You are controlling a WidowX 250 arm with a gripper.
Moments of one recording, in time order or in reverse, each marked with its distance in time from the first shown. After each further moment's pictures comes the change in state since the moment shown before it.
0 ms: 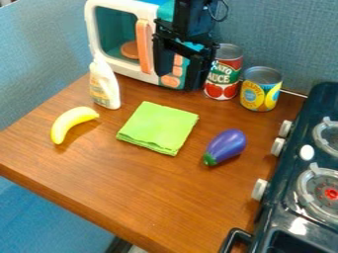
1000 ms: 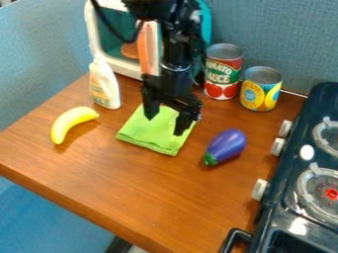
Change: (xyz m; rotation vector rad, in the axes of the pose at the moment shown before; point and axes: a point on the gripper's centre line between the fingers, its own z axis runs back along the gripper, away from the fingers) arm 0.011 0.026 -0.088 0.095 -0.130 0.217
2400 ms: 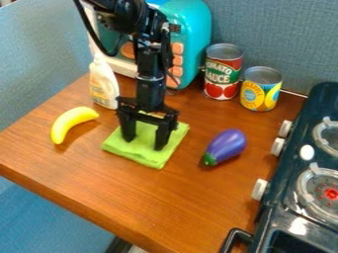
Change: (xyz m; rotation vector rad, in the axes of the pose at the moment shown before) arm -0.032 0.019 -0.031 -0.132 0.294 0.170
